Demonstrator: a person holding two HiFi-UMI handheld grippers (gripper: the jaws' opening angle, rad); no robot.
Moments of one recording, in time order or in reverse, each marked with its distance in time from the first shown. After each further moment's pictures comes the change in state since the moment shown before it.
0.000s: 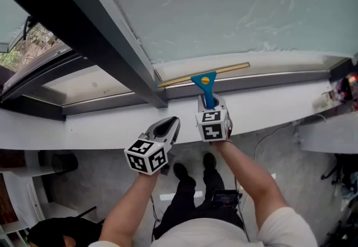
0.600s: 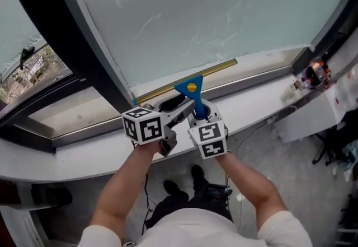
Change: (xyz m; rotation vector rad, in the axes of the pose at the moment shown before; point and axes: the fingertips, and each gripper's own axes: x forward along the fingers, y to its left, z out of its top) left arm 0.015 -0.180 0.118 0.000 -0.028 -0.540; right arm -0.188 -0.011 0.103 -0.069 -0.273 -0.048
